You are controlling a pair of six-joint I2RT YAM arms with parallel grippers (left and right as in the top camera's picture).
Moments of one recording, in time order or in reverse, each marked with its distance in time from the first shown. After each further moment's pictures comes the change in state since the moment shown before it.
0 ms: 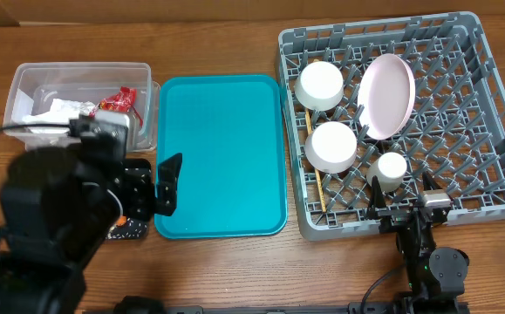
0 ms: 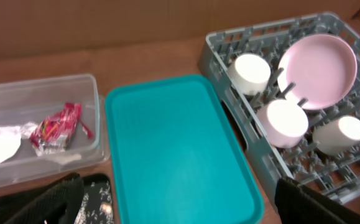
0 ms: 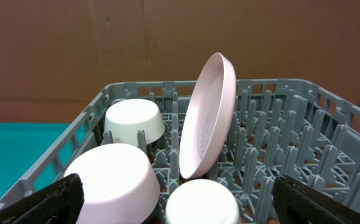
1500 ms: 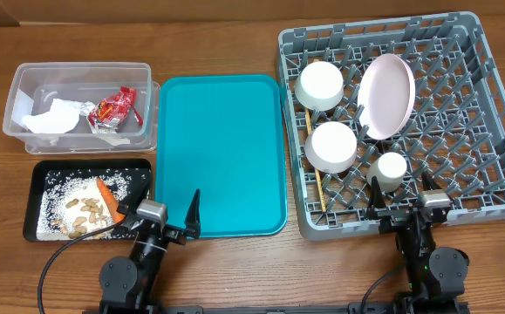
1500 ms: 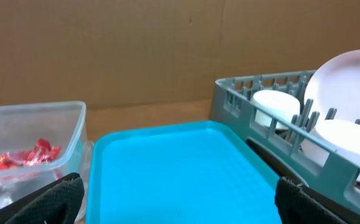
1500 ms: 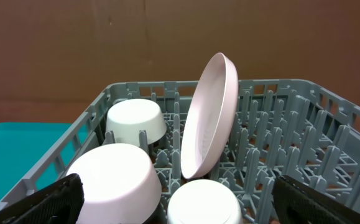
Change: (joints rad) left arm 0.060 -0.897 -1.470 1.139 0.038 0.000; right arm 0.000 0.000 0.000 0.000 -0.006 0.000
